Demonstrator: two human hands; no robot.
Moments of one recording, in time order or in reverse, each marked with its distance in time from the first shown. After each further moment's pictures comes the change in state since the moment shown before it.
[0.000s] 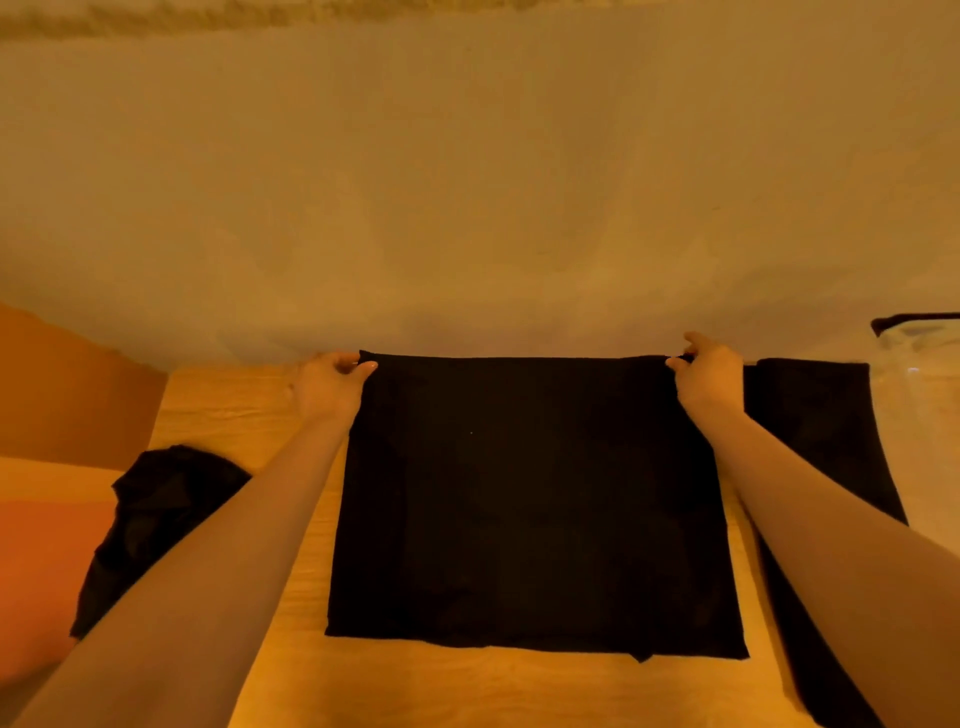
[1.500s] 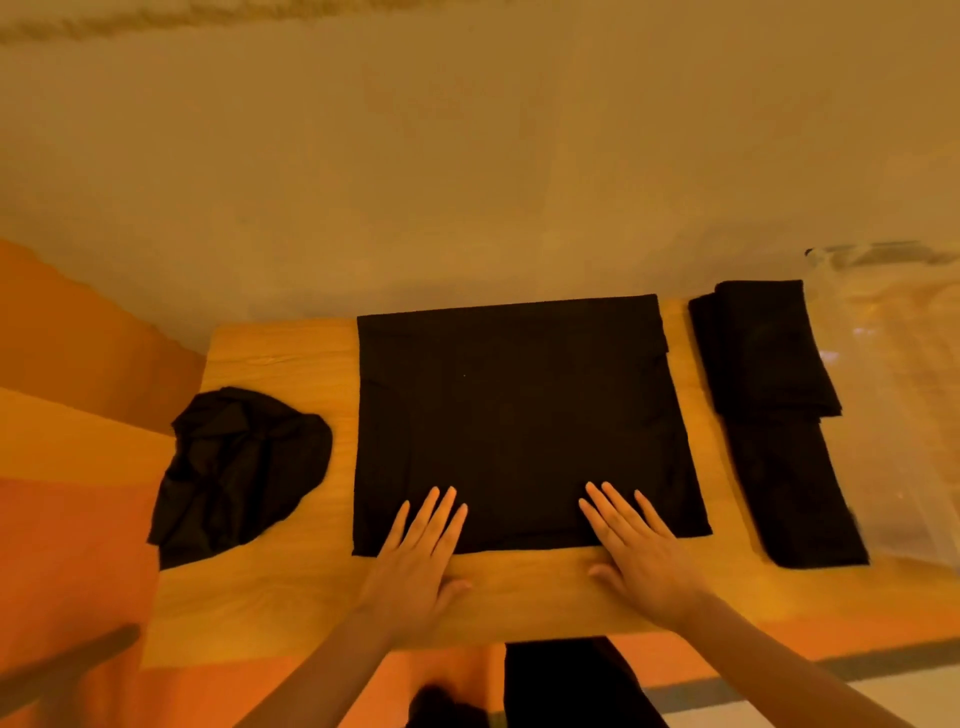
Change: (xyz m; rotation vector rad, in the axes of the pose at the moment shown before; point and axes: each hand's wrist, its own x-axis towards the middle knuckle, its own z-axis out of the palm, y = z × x) left_hand -0.236 -0.157 0.001 0.773 -0.425 0.957; right_hand -0.262 0.132 0.069 -0.667 -0.213 -0.791
